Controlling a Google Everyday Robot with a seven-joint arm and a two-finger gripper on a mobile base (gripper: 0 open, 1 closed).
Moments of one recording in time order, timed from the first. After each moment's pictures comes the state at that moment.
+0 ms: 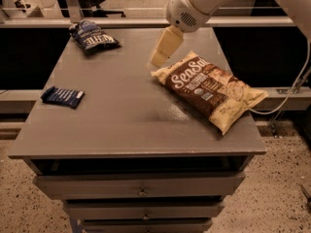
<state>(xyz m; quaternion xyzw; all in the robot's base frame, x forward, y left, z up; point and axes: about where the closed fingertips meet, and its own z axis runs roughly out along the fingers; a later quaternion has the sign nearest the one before) 0.621 -0.025 0.977 -0.61 0.71 0.08 0.34</state>
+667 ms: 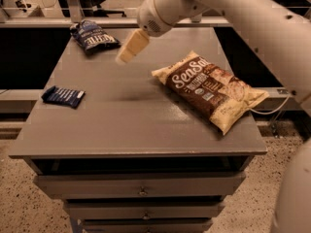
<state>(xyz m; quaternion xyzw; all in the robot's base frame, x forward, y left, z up) 0.691 0.050 0.951 -0.58 0.69 0.14 0.41</state>
